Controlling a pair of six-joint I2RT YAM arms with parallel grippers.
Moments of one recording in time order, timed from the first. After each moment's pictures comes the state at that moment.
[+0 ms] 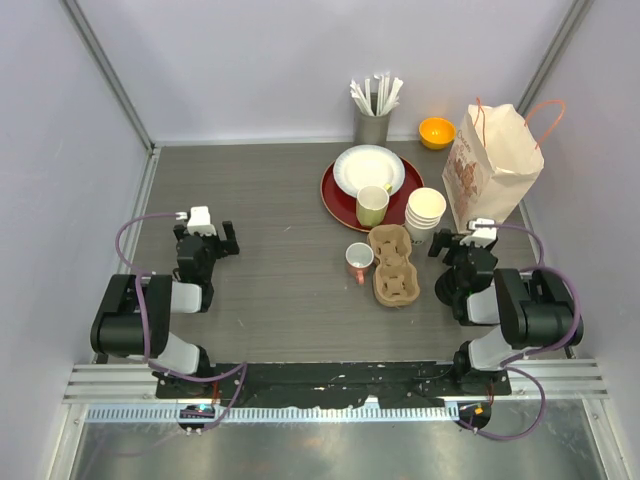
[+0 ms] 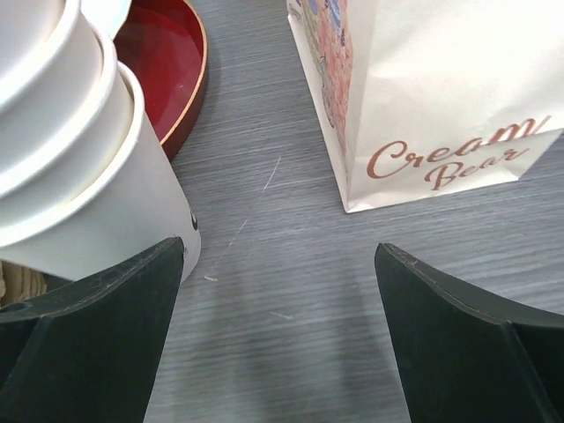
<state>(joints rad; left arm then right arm) -0.03 1.50 0.29 0.98 -0.07 -0.05 -0.04 1.54 0.16 1.22 0.06 0.11</state>
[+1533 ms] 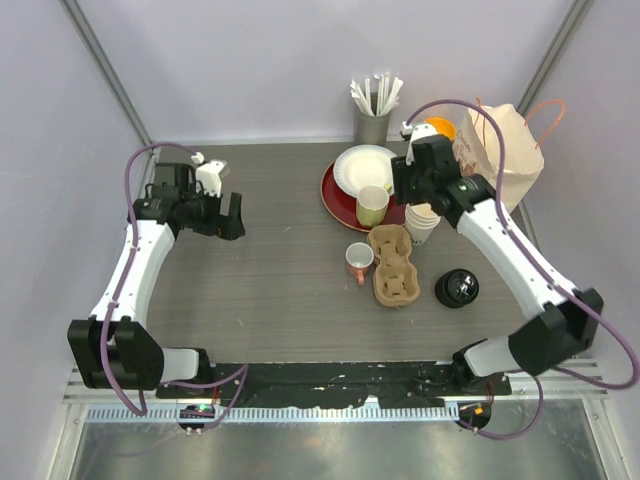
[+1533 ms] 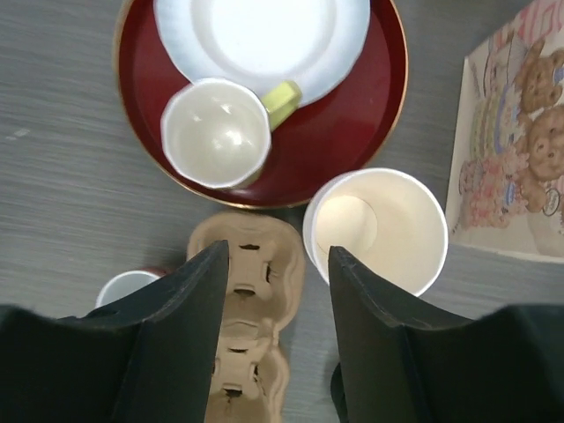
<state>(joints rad) -0.03 1.31 1.20 -0.78 0.37 0.17 0.41 1.35 1.37 -0.63 0.19 0.11</state>
